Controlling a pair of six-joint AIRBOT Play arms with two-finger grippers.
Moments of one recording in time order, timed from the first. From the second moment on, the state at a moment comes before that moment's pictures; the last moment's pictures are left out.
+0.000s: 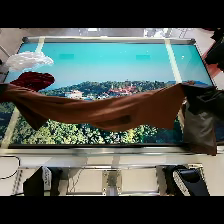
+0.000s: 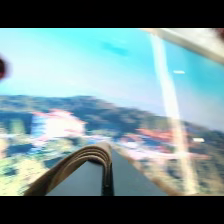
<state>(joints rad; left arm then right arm) 0.77 -0.58 1.23 0.78 -1.42 -1.26 0.05 -0.47 1.10 -1.13 0.99 1.42</state>
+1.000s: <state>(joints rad) 0.21 -1.67 1.44 1.21 -1.12 -1.46 0.09 -1.47 1.24 -1.07 0.64 1.42</state>
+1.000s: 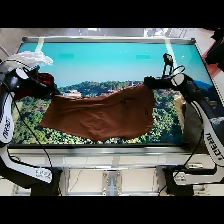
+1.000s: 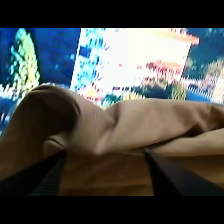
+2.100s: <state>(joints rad) 0.96 -1.08 0.66 0.86 -1.14 -1.41 -0.14 -1.00 1.09 -1.25 1.00 1.39</state>
